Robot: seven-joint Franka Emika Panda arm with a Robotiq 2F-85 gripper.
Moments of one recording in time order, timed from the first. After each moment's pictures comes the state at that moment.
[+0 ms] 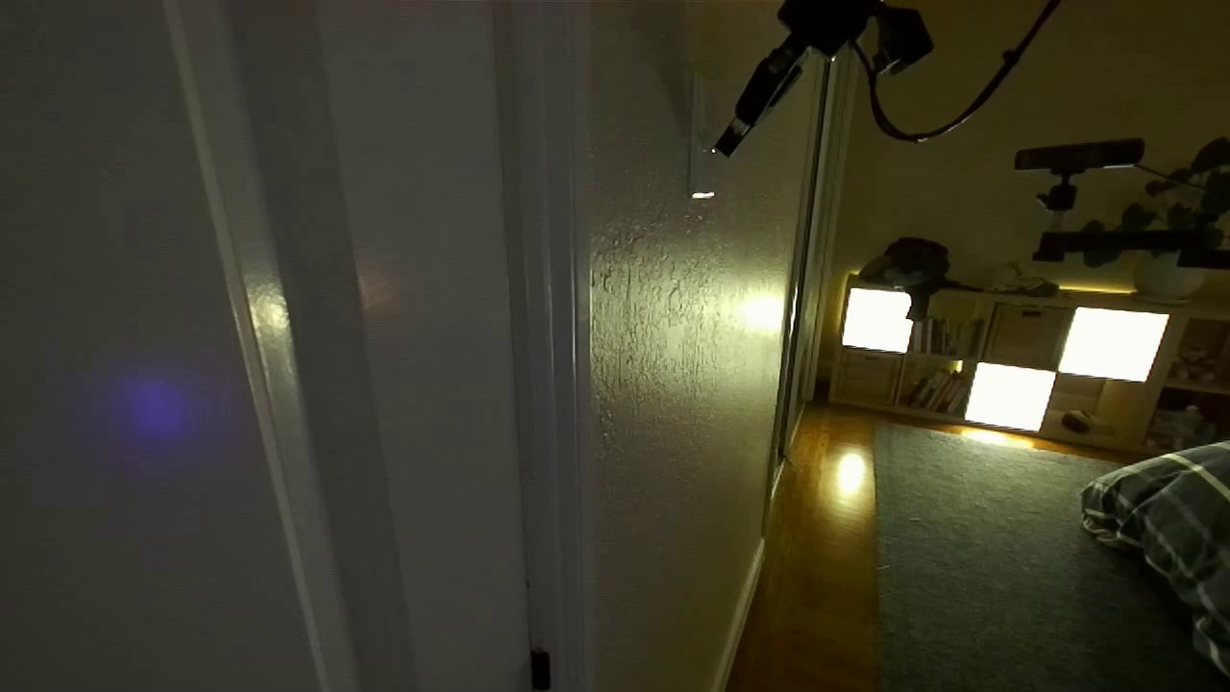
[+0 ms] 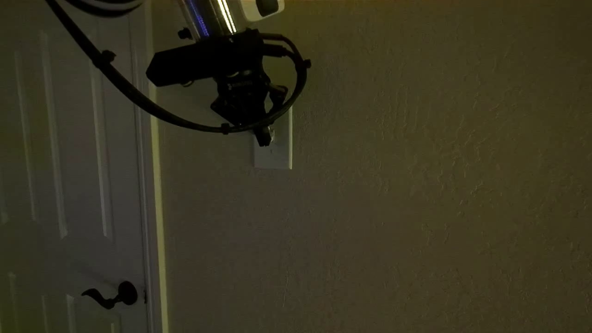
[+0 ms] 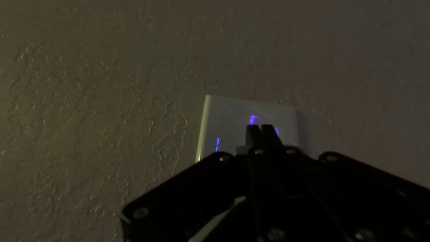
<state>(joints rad) -0.04 0.09 -0.02 -1.89 0.32 2.59 -0.70</state>
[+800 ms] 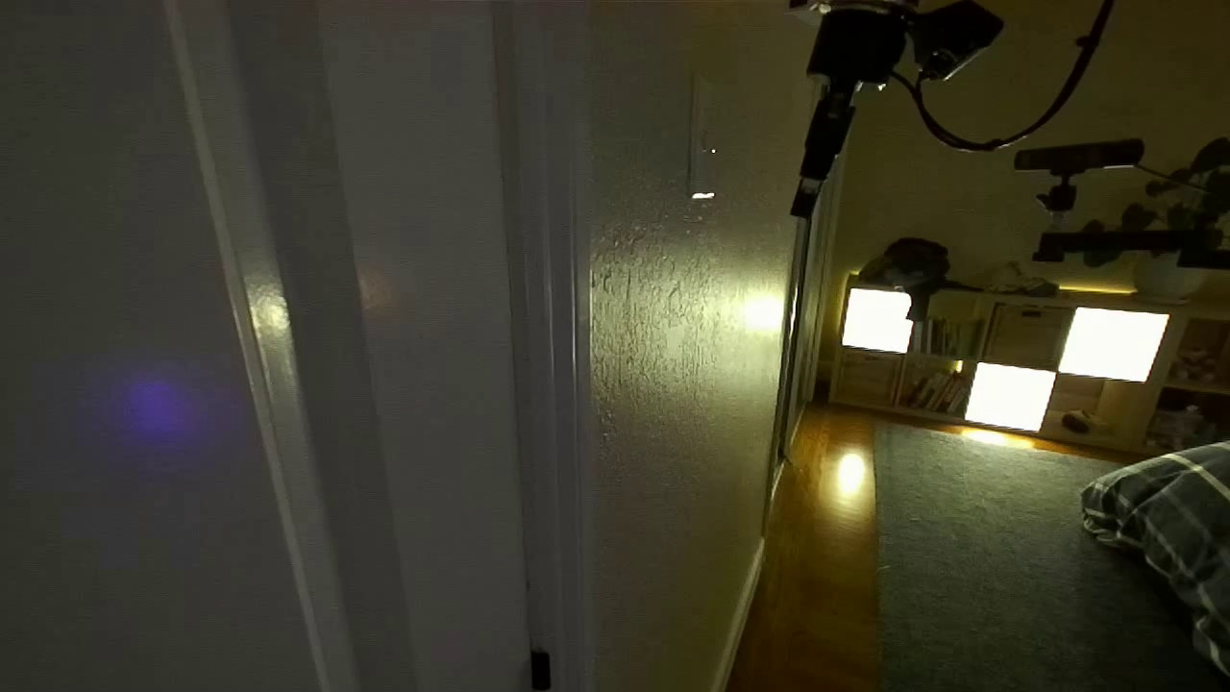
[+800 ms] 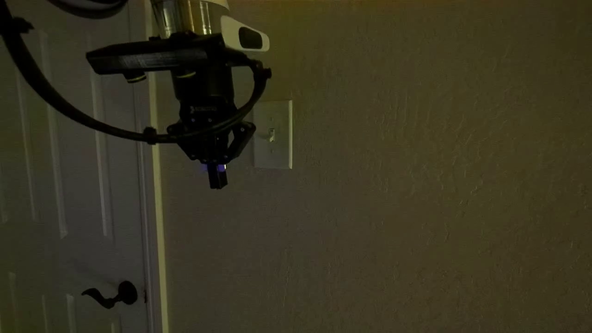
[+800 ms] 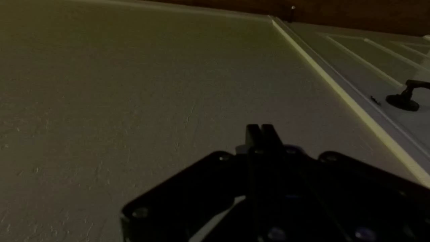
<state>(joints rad) -0.04 0.06 -0.02 -1.88 0.10 2.14 -0.50</state>
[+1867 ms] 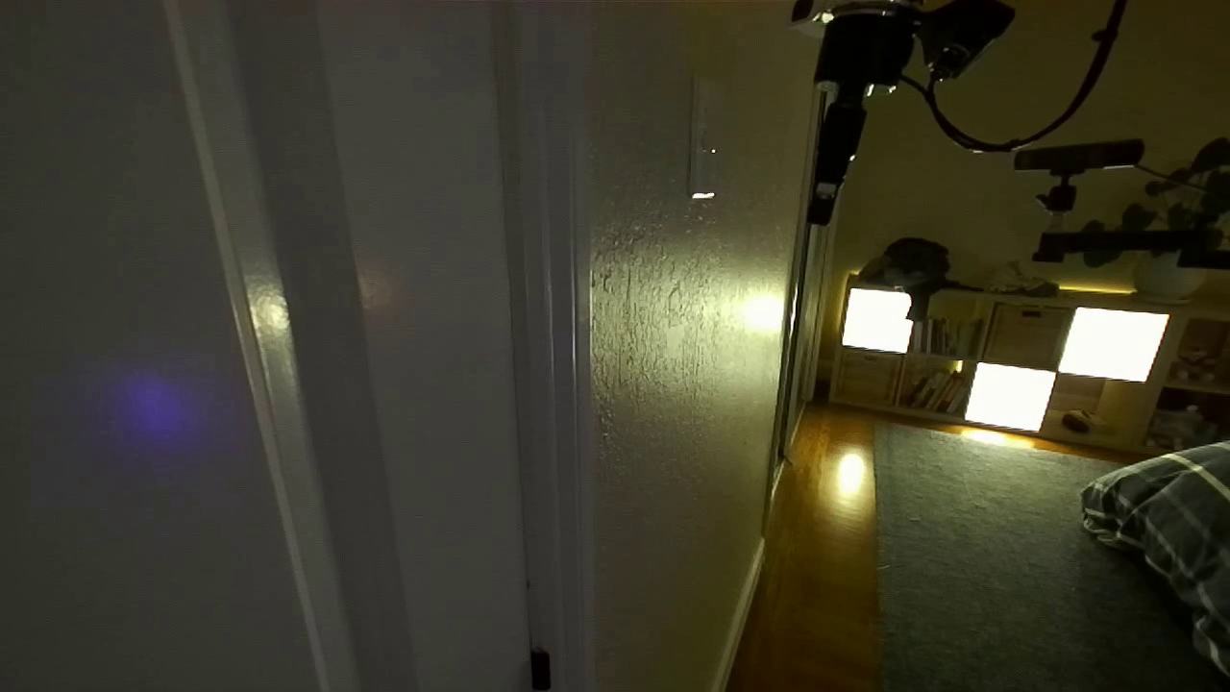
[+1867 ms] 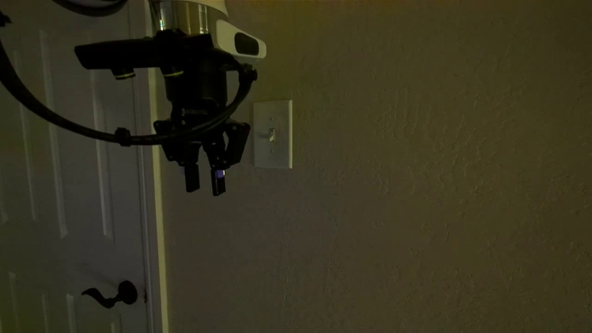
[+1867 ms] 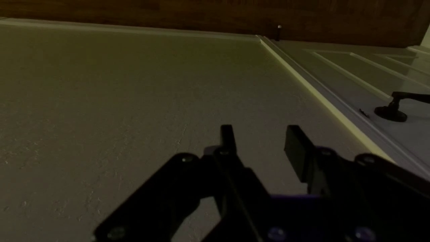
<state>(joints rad) -0.04 0.07 -0.02 -1.87 0.10 2.06 -0.45</state>
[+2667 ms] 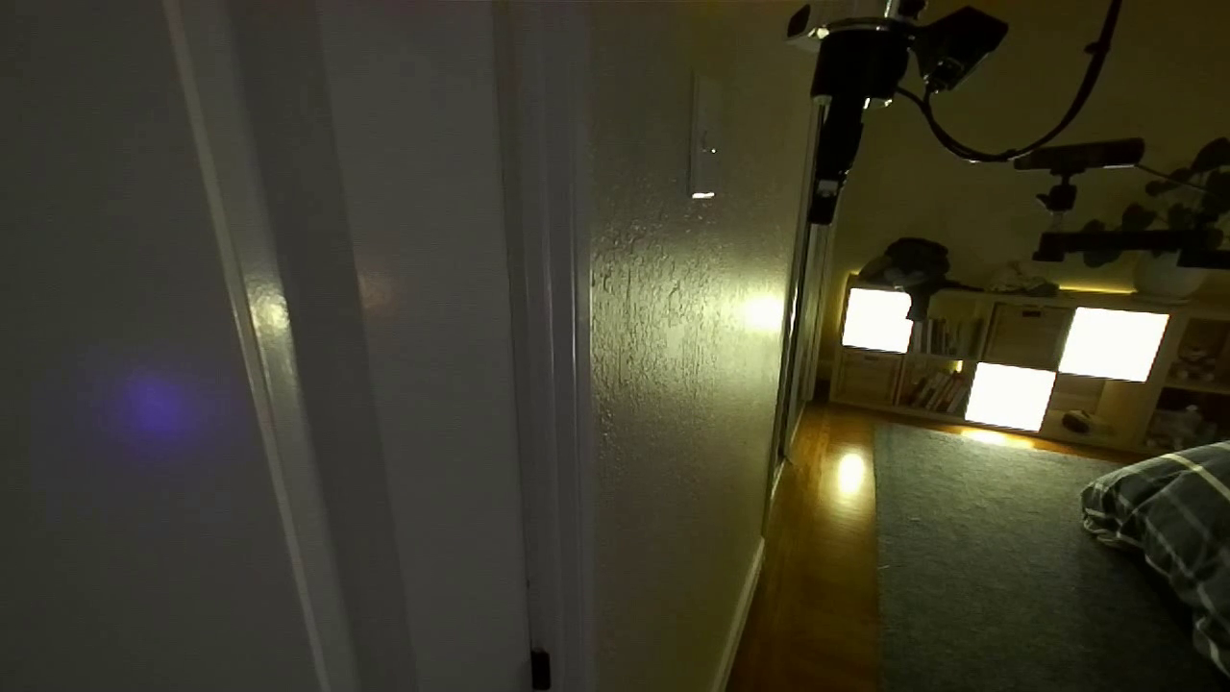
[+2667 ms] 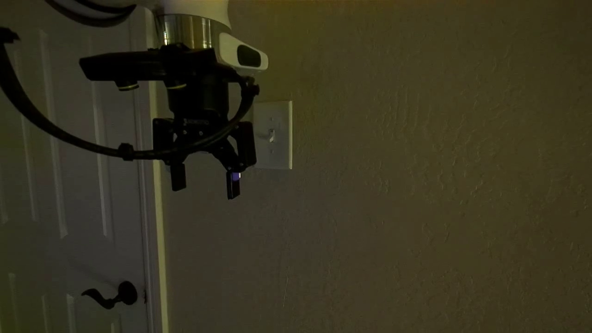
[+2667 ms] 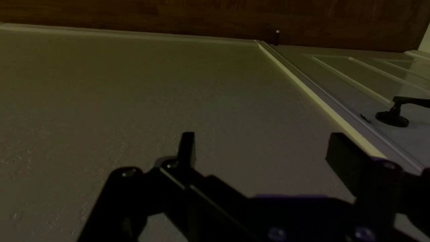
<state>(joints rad) -0.04 0.09 -0.02 -1.87 0.10 2.06 -0.45</state>
